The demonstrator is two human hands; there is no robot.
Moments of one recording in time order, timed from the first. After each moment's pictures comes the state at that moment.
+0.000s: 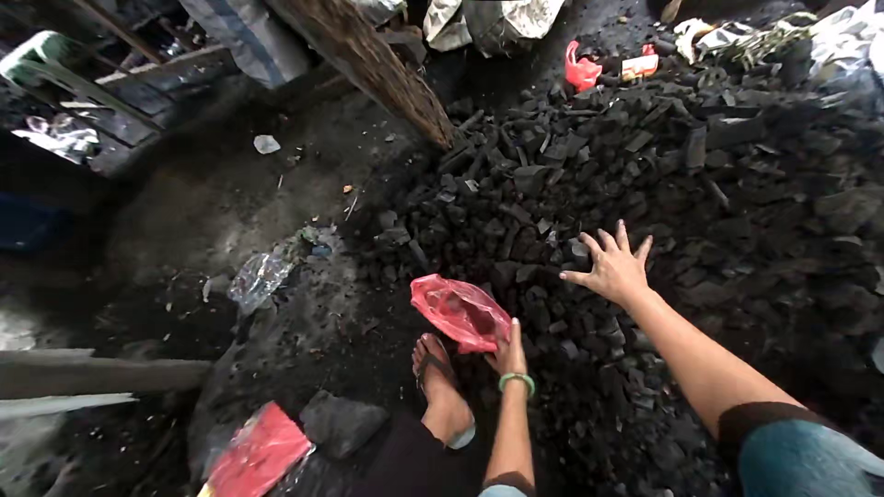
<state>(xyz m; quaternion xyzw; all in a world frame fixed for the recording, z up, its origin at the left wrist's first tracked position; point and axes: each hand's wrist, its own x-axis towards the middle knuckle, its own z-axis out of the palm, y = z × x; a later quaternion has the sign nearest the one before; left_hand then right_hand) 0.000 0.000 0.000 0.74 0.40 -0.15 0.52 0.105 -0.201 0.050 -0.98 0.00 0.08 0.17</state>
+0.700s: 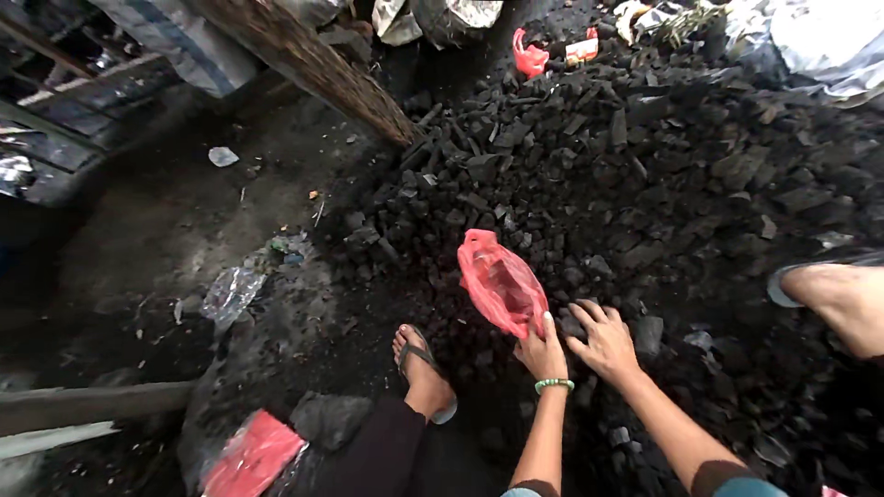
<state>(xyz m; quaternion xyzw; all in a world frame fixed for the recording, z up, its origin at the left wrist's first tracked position) -0.067 -0.101 0.033 0.84 0.26 -0.10 0.47 -0.077 -0.218 0.014 -0.95 0.06 0.10 0.28</state>
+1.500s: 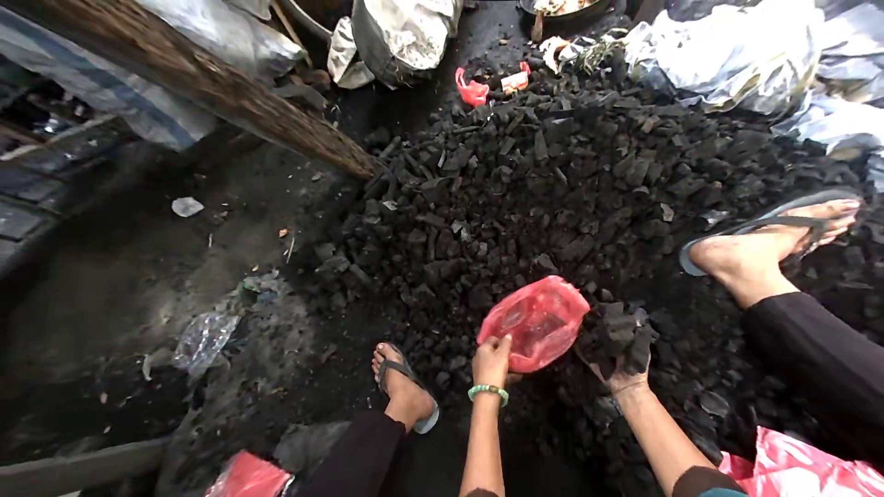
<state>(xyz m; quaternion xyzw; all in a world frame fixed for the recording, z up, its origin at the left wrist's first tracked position) -0.075 -0.061 0.093 0.82 0.21 -0.30 0.44 -0.152 -0.253 0.017 -0.15 0.36 -0.15 0.91</state>
